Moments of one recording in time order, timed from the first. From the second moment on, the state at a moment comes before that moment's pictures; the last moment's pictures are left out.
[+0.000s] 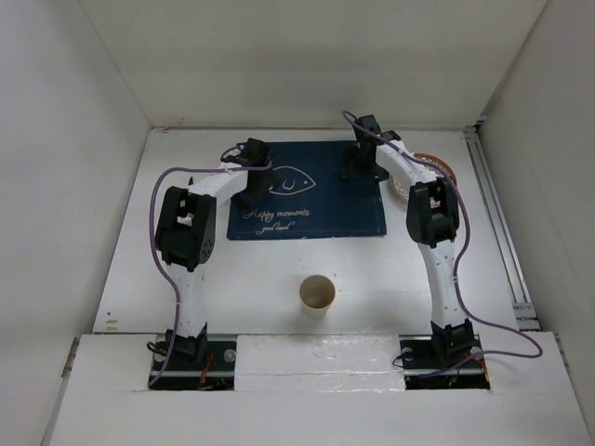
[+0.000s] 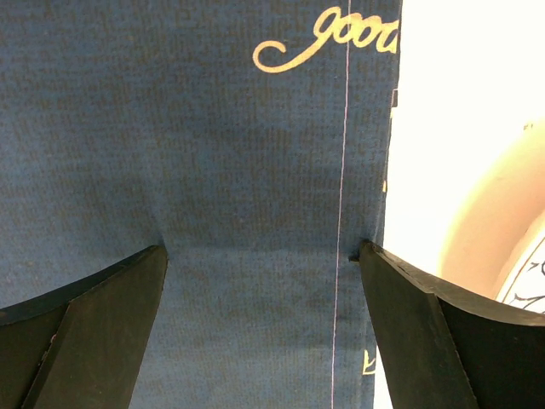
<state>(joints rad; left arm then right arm) -0.34 2.07 1.54 -0.59 -0.20 -1.03 0.30 2.44 2.16 -0.82 0.18 0.29</state>
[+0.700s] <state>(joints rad) -0.31 2.11 1.64 -0.69 -0.19 -1.01 0.30 2.37 2.03 -0.74 0.17 0.28</state>
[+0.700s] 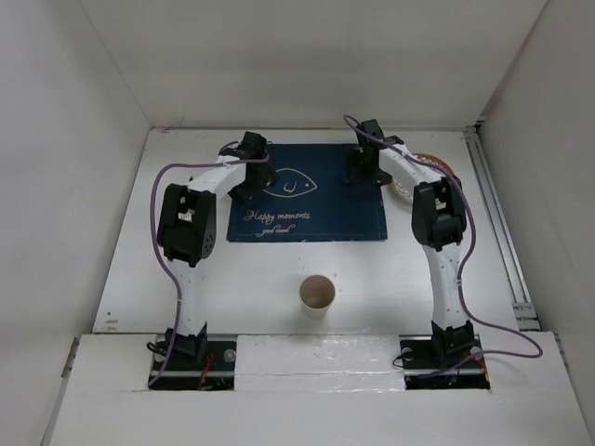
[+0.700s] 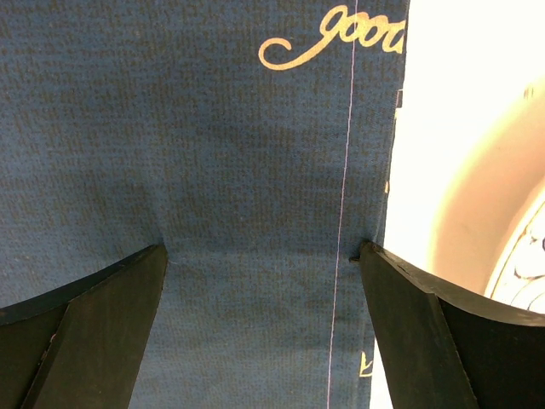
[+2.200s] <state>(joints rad) -0.31 1.00 1.10 -0.71 -0.29 -0.63 -0.30 1.63 1.13 -0.24 -0.23 0.63</state>
